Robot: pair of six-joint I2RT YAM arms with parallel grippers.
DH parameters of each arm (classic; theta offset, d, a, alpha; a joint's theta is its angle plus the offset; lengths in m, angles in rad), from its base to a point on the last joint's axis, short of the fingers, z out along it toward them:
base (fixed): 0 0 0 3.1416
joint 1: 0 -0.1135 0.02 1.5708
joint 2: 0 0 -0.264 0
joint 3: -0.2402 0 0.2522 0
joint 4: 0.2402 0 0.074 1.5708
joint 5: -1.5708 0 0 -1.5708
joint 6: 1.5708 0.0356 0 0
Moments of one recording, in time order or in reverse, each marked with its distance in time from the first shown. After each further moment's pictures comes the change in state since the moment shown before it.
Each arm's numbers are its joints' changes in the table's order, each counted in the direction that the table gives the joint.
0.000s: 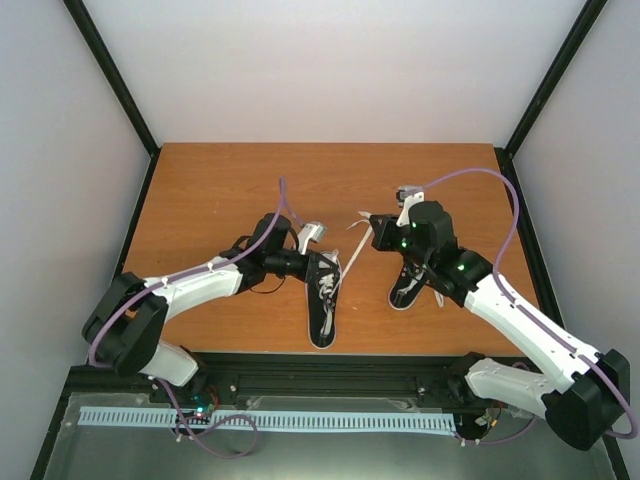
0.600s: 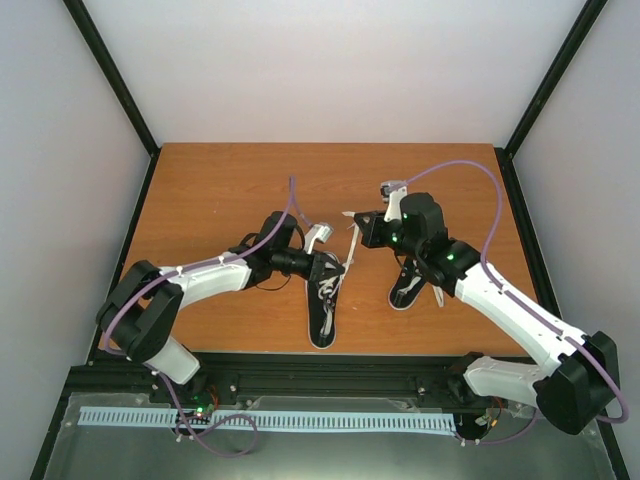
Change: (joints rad) left arm 0.000 0.089 -0.039 -0.045 -0.093 0.003; right arm 0.000 0.097 -0.051 -0.057 0.157 -0.056
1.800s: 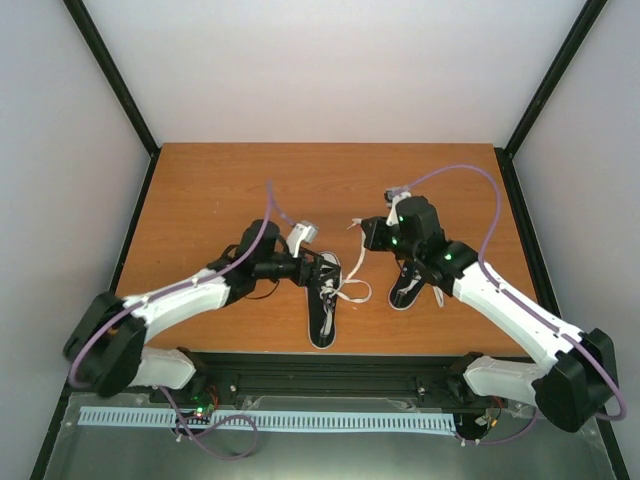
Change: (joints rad) left arm 0.018 -0.157 0.097 -0.033 0.139 0.040; right arm 0.001 0.044 -0.019 0.060 -0.072 0.049
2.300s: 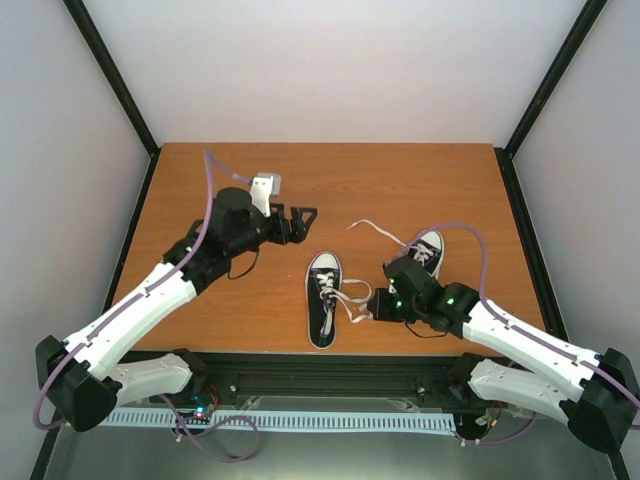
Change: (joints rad) left arm -0.033 -0.275 -0.253 0.360 0.474 -0.055; right arm -0.209 -0.248 0.303 0.325 0.049 0.257
